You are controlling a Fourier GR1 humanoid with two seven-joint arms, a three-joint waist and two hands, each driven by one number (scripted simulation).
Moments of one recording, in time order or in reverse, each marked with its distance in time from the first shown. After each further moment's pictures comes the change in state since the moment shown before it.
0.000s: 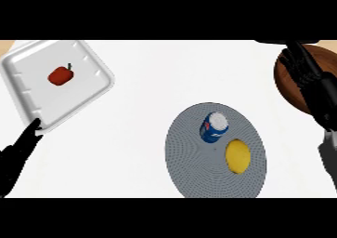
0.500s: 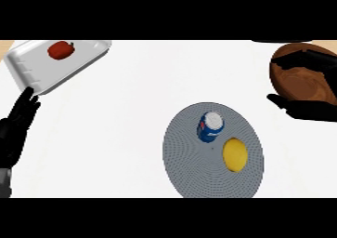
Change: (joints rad) left arm -0.143 -0.059 0.065 -0.065 -0.012 0.097 -0.031; right arm -0.069 -0.176 0.044 -0.040 0.199 0.075 0.018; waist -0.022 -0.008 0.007
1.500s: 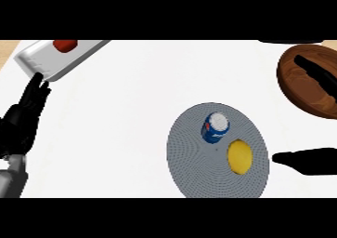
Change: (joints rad) left arm -0.085 -0.101 0.026 -0.066 -0.099 0.023 0.093; right arm 0.158 0.030 0.023 -0.448 0.241 0.006 0.425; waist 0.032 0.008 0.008
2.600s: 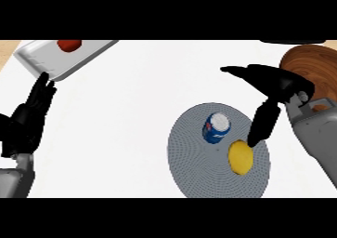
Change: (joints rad) left arm -0.009 -0.056 0.013 -0.002 -0.056 -0.015 0.005; right arm -0.451 0.088 0.247 0.540 -0.121 0.511 0.237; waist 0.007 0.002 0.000
